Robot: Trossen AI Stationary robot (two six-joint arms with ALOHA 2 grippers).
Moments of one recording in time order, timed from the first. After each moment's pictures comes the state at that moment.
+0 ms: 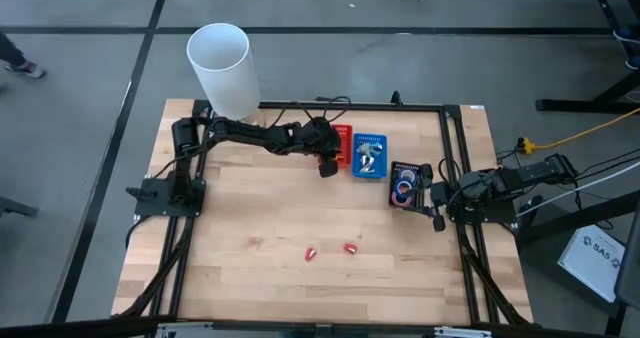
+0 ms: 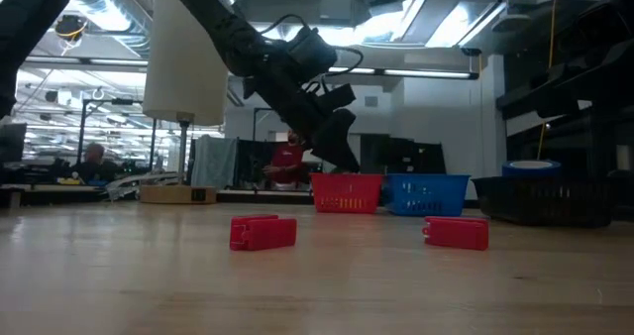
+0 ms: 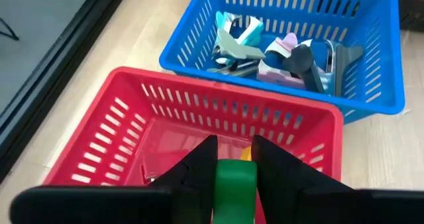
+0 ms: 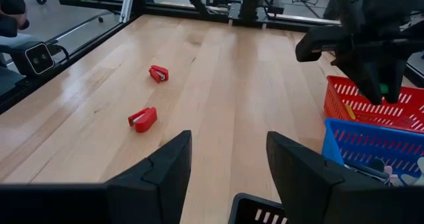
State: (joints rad) left arm 0.33 1.97 1.21 0.08 -0.03 0.11; right arm 0.31 0.12 0.10 -0.27 0.16 -0.01
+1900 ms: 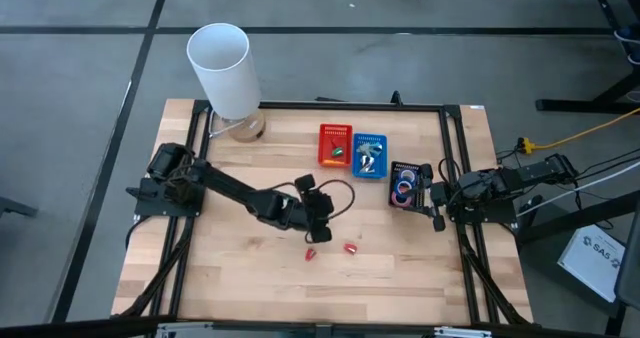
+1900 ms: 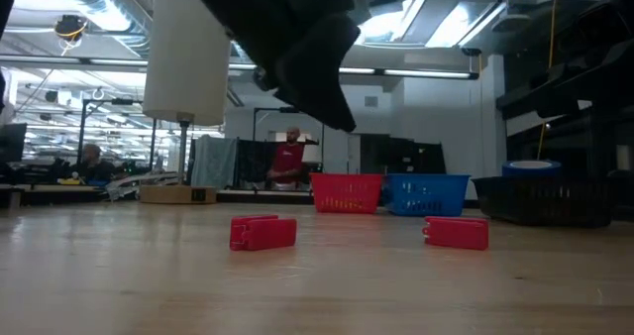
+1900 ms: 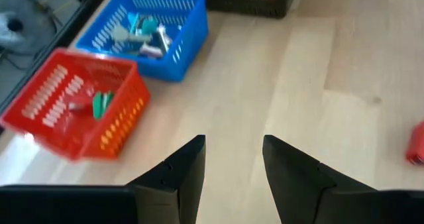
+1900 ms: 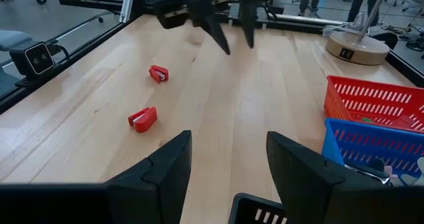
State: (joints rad) left arm -0.27 1.85 1.21 -0.22 -0.65 -0.29; right arm 0.31 0.12 0.10 -0.27 0.16 -0.01
